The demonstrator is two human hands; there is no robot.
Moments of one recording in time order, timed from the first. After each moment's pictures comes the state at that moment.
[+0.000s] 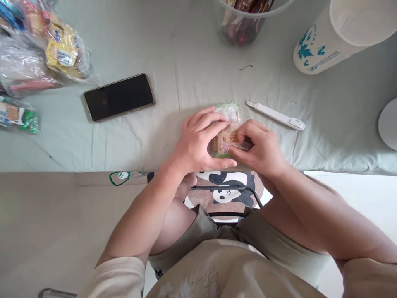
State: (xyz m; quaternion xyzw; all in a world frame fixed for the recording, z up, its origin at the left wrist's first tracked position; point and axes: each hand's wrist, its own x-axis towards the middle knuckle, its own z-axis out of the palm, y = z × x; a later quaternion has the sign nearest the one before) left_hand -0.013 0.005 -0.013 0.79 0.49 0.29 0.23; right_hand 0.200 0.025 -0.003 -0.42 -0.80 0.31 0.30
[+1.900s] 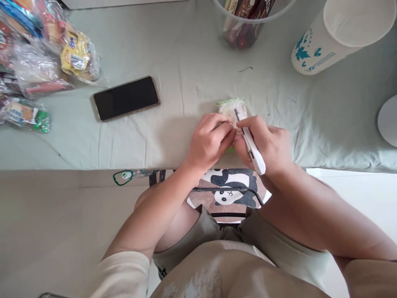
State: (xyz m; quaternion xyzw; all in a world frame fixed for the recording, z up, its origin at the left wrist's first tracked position) left_hand 0.021 0.005 -0.035 0.76 0.48 0.44 0.04; right_hand 0.186 0.010 0.015 -0.52 -0.83 0.05 0.23
